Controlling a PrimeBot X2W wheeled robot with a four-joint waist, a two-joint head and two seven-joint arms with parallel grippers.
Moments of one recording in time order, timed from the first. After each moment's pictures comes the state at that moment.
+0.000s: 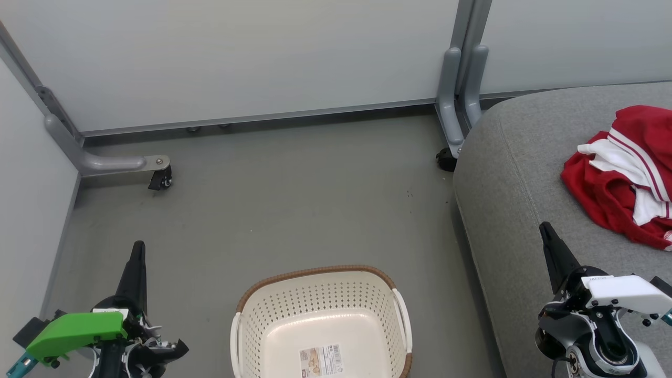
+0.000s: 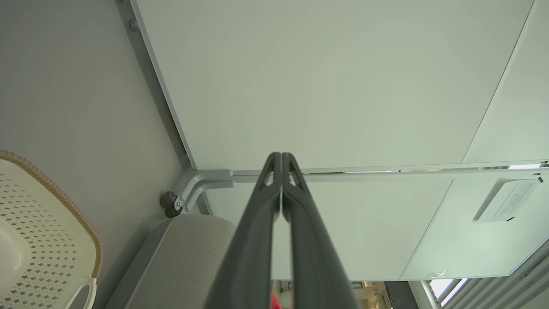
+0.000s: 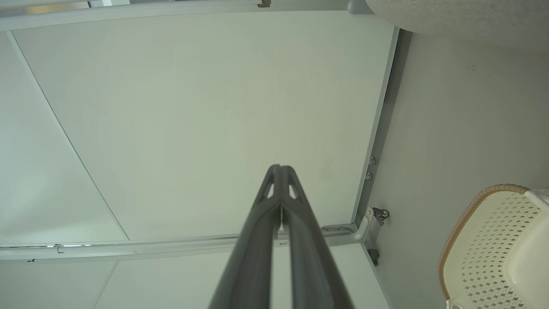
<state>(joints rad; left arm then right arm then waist) -0.10 0.07 0.09 0.25 -1.63 -0.13 0.10 -0.10 -0.07 -0.09 0.24 1.63 0.13 0.09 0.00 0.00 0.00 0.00</state>
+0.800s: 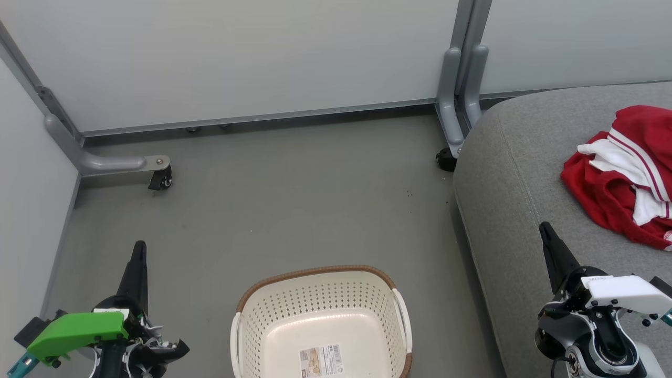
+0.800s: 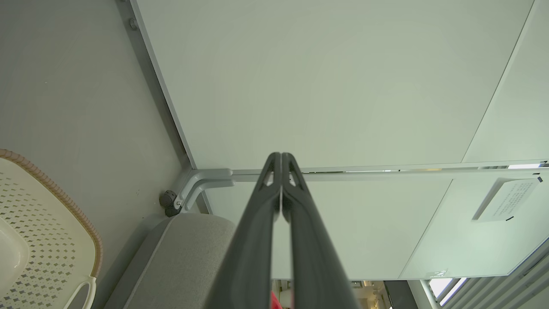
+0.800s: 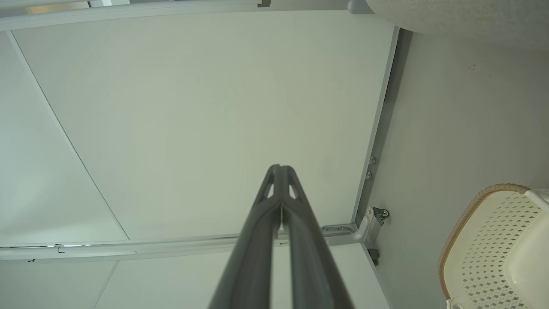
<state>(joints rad) -0.10 0.06 0.10 0.24 -1.63 -0.13 0.10 -0.10 -0.06 -0.10 0.24 1.63 0.13 0.10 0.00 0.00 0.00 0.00</state>
